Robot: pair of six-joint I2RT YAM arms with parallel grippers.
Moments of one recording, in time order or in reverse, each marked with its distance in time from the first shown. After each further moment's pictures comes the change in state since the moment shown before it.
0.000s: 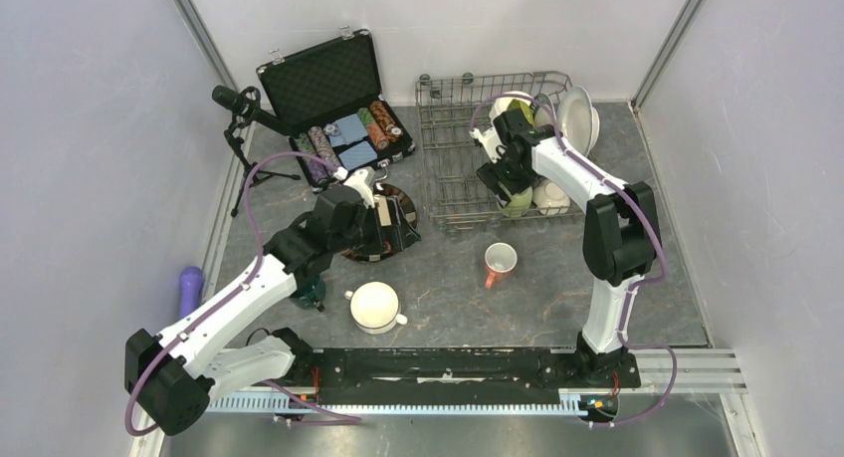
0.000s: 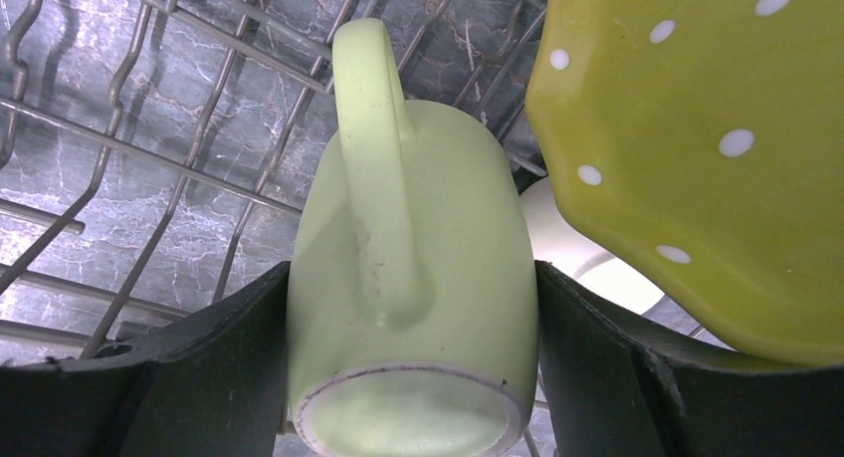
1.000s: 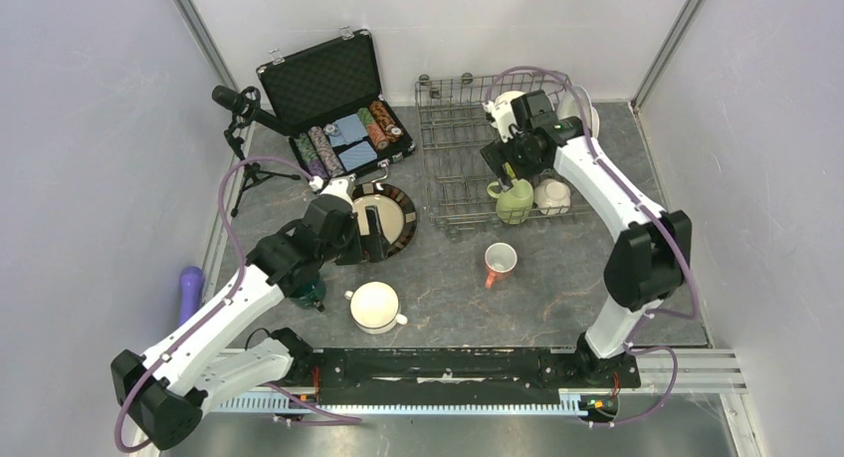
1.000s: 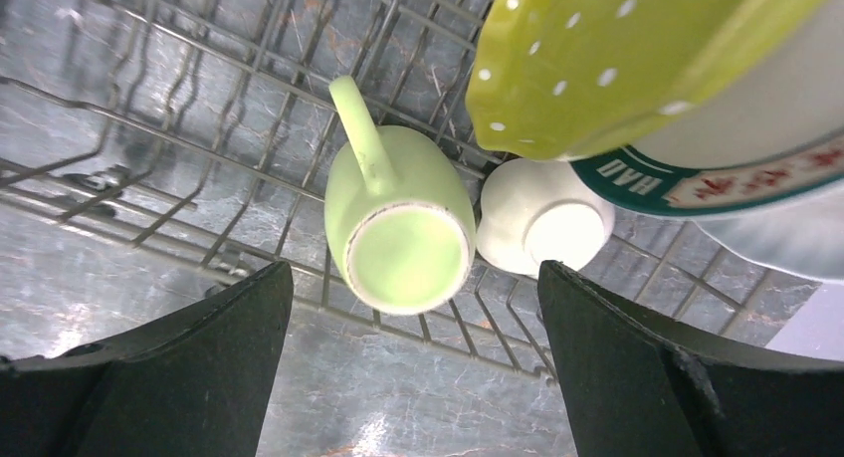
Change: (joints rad) left arm -0.001 -0.106 0.024 -0.259 -0.264 0.043; right arm -0.010 -0.171 0.019 -0.012 -0.053 0.063
